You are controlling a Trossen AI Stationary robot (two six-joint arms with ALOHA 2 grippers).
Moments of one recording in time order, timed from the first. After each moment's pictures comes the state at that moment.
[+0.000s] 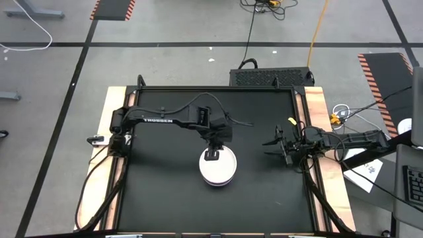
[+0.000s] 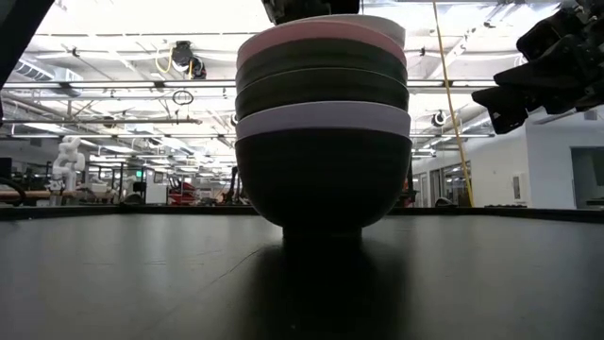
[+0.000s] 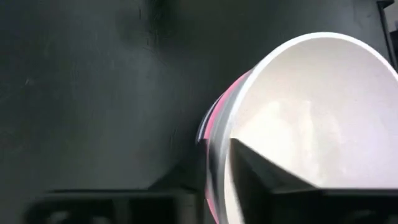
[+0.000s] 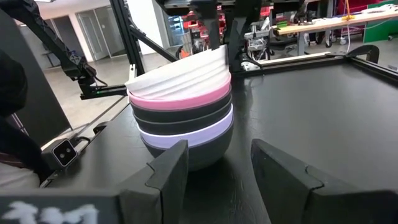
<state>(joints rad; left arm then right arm) 0.03 1.98 1.87 -0.97 0.22 0.10 0.04 0.15 0.02 0.05 -0.11 0.18</state>
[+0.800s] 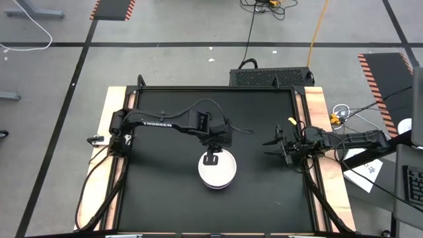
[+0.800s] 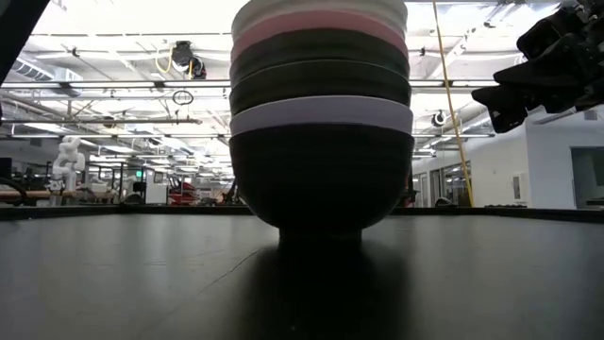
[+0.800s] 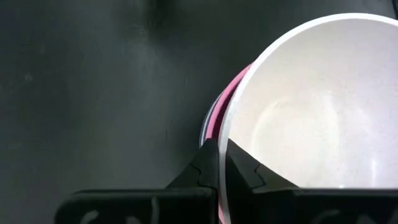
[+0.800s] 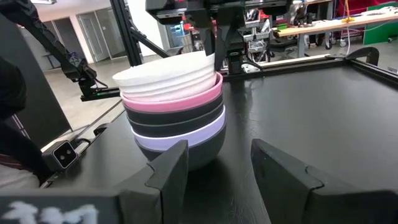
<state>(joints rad) -0.02 1.98 1.87 -0.99 0.15 0.09 0.04 0.15 0.01 0.06 -0.11 0.18</state>
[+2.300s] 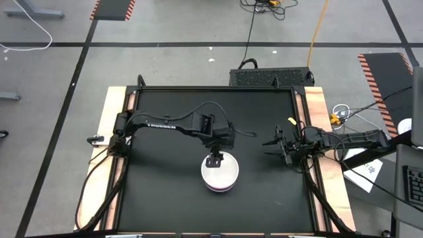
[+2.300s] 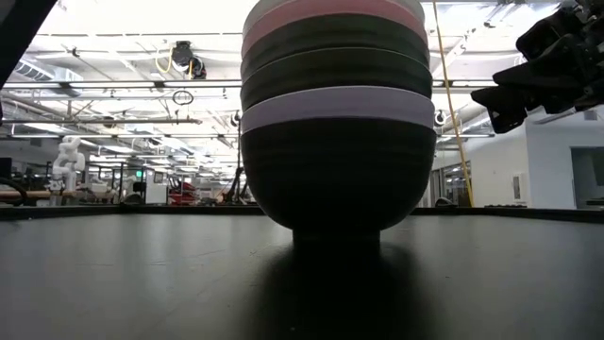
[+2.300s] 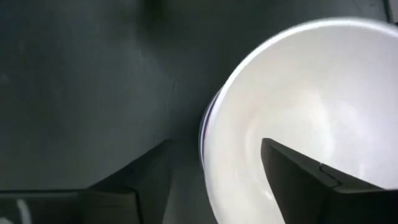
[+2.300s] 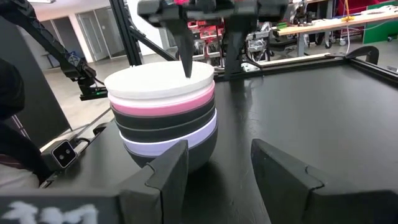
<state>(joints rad) -0.03 2.03 1.91 -1.00 0.17 0.06 0.04 0.16 0.02 0.07 -0.11 0.18</state>
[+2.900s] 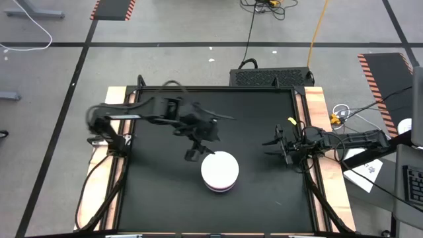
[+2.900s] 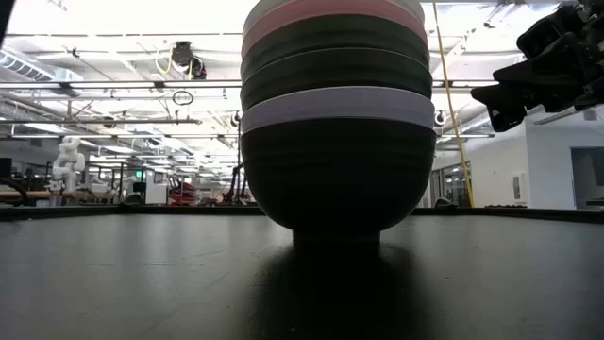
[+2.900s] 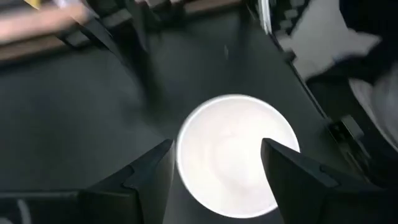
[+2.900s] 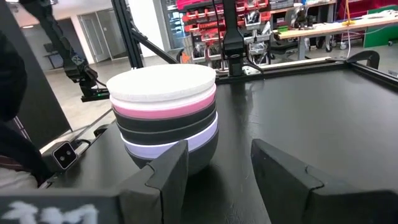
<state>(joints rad) -0.04 1.74 1.96 -1.02 0.24 0.22 0.04 0.16 0.01 0.08 -0.11 0.17</state>
